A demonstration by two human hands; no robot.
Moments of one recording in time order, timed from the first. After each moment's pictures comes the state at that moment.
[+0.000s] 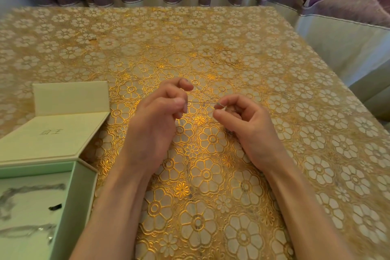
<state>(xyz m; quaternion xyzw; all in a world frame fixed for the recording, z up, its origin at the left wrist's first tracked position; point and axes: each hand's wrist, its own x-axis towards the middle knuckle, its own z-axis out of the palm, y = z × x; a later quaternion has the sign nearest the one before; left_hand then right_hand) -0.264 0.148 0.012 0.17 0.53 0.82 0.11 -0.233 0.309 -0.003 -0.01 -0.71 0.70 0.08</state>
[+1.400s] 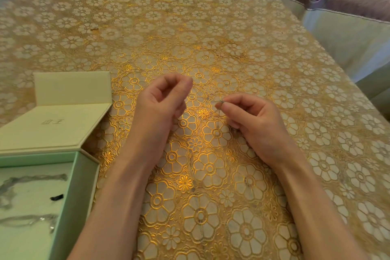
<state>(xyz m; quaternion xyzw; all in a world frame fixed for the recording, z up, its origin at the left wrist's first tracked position) -0.267 0.156 0.006 0.08 0.61 0.79 0.04 -0.234 0.313 -0.006 0.01 -0.69 0.72 0.03</state>
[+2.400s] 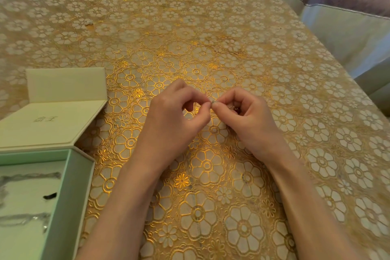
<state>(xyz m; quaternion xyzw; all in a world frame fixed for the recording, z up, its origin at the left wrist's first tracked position) -0.263 0.167 -0.007 0.24 0.84 0.46 -0.14 -0.233 0.306 -0.008 0.01 -0.76 0.64 0.08</state>
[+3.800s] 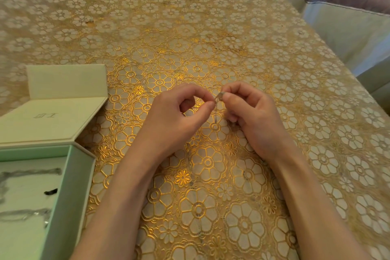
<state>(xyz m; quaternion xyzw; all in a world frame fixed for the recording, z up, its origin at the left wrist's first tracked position) -0.261 0.163 -0.004 0.24 0.81 0.54 -0.02 -0.233 0.311 -0.008 0.01 -0.69 0.72 0.06</state>
